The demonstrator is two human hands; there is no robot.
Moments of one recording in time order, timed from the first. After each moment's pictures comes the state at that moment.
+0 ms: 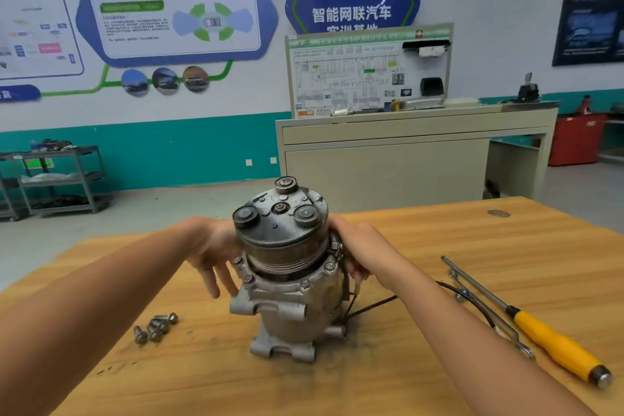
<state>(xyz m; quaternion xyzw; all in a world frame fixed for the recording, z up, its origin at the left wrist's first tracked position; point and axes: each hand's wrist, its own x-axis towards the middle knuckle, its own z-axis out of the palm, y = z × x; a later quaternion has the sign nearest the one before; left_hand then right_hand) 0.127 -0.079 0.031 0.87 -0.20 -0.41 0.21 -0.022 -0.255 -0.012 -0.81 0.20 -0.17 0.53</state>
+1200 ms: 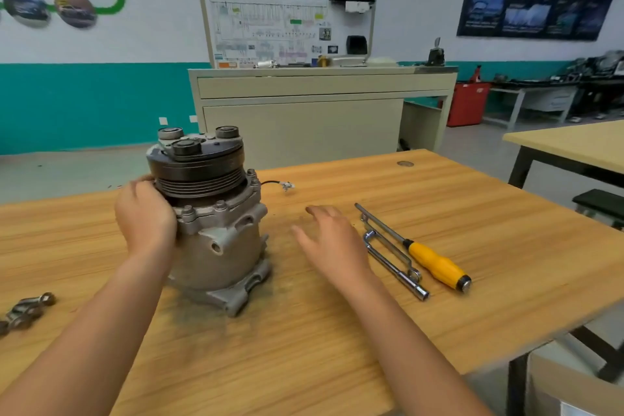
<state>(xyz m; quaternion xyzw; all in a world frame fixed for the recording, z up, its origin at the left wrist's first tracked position) 0.063 -0.141 -0.027 0.72 -0.03 0.11 0.69 -0.089 -0.276 -0.073 -0.90 0.28 -0.28 0.19</state>
